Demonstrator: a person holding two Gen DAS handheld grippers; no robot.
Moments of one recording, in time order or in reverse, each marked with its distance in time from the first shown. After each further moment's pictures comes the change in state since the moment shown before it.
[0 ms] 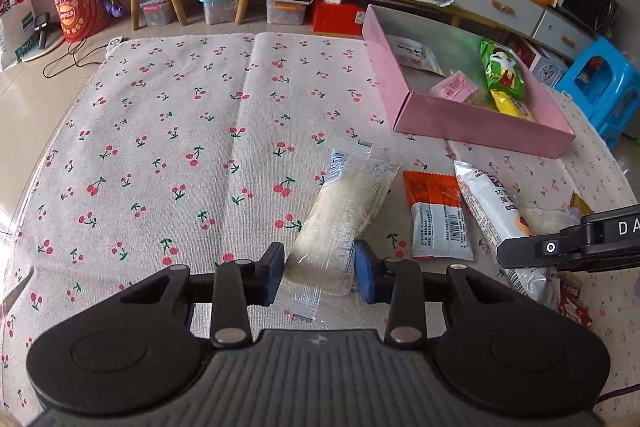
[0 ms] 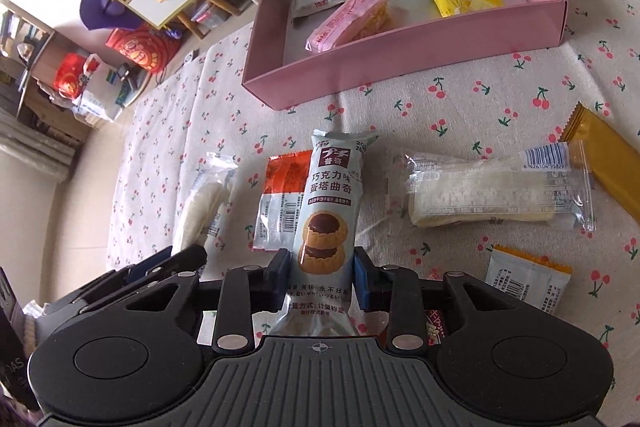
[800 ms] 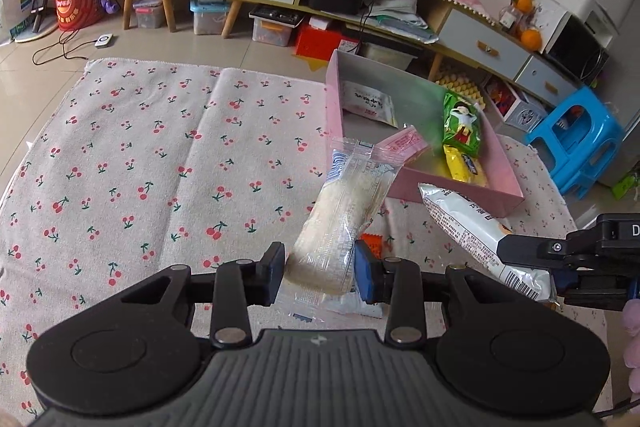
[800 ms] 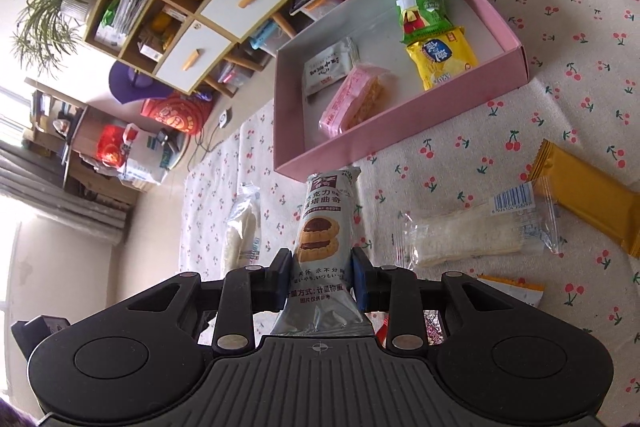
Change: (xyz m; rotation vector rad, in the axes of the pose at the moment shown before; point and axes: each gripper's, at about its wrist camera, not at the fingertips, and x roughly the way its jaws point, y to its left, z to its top) left arm -0.009 -0.034 0.028 -0.107 -0.059 -0.078; right arm -0.058 -0.029 0.028 0.145 -0.123 0.153
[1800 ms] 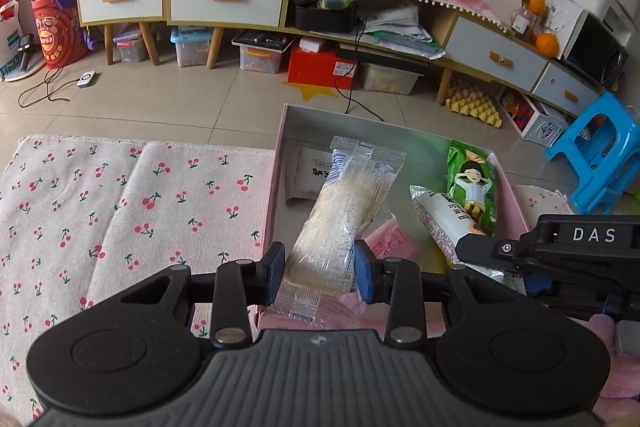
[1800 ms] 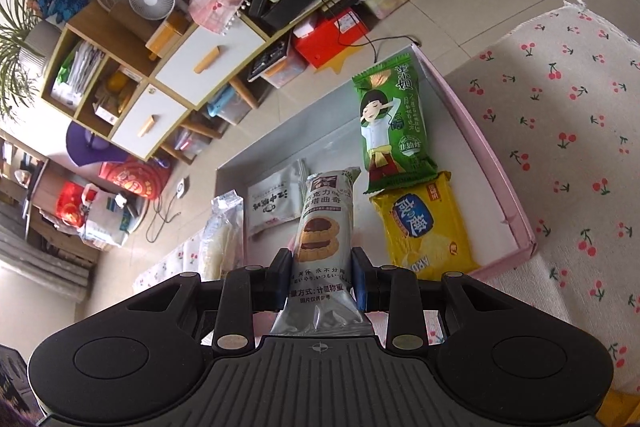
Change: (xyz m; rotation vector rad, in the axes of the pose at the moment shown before) left arm 0.080 -0.051 0.061 0.044 -0.046 0.072; right arm 0.065 -0.021 0.107 -0.009 -0.142 -0.130
